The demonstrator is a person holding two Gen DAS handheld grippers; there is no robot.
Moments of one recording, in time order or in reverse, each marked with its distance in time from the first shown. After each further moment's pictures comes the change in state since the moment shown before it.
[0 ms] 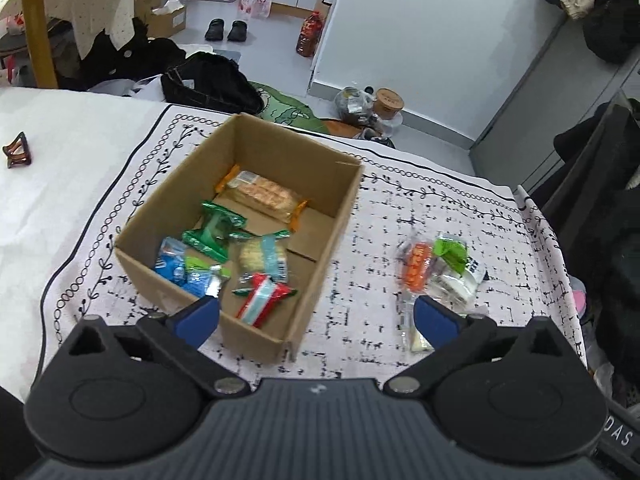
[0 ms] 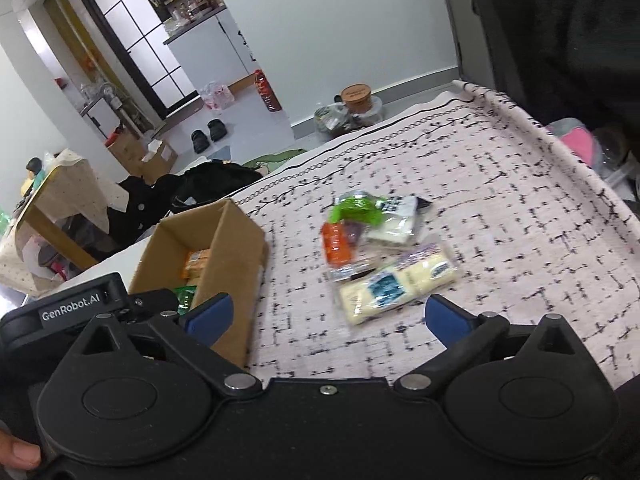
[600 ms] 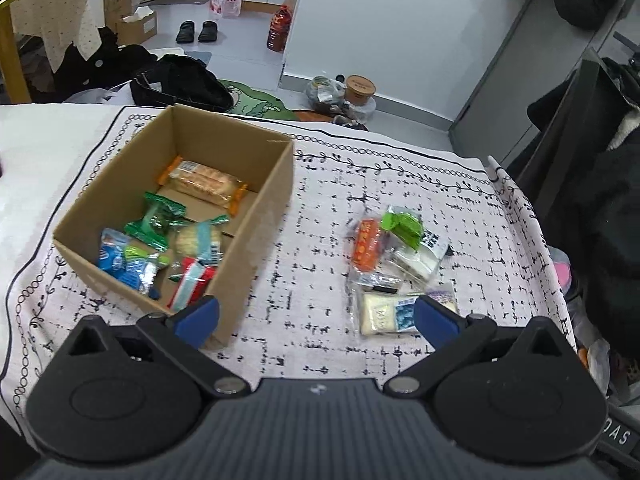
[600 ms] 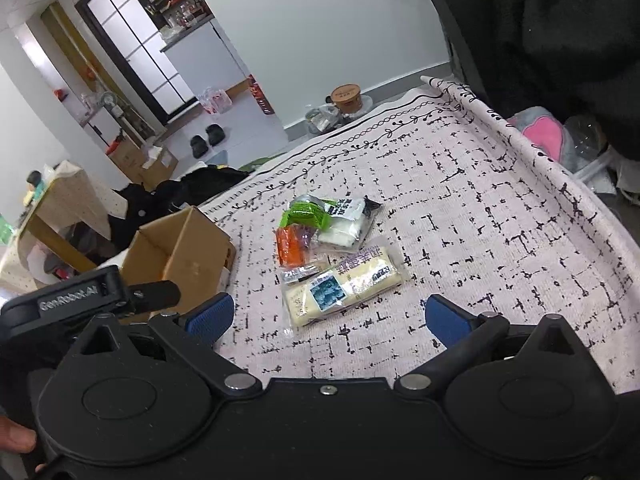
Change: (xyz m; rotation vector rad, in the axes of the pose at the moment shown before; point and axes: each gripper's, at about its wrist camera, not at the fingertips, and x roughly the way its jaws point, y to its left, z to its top) left arm 0.014 -0.057 -0.019 0.071 0.022 -0.024; right arm -0.008 -0.065 0.005 0.024 0.004 0.043
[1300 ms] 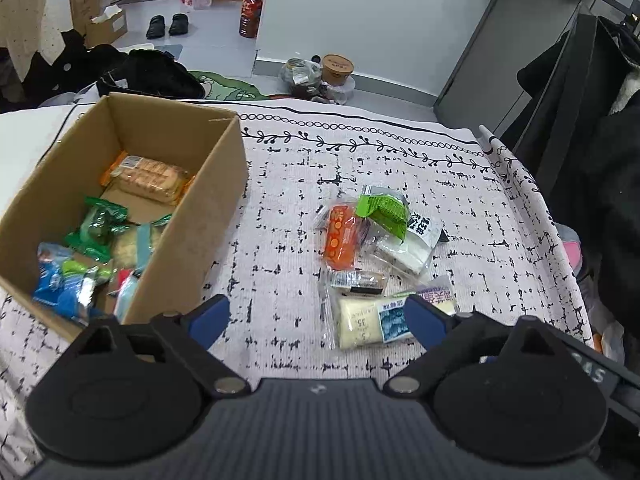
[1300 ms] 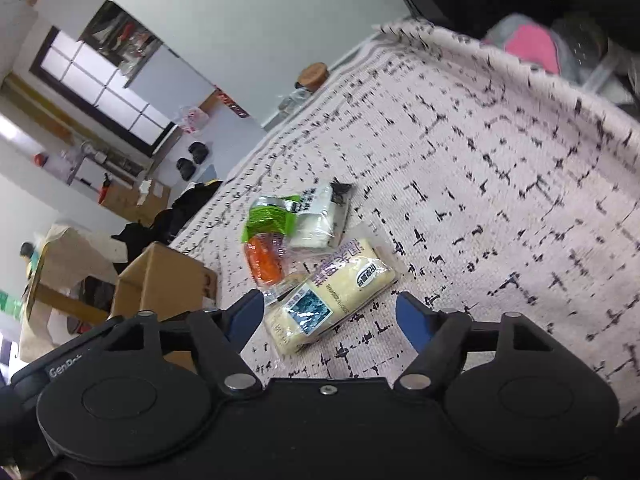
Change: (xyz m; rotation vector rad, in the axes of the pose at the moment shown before) left arm 0.060 -0.024 0.004 0.072 0.040 -0.029; right arm 0.067 -0.043 0.002 0.260 0.051 0.038
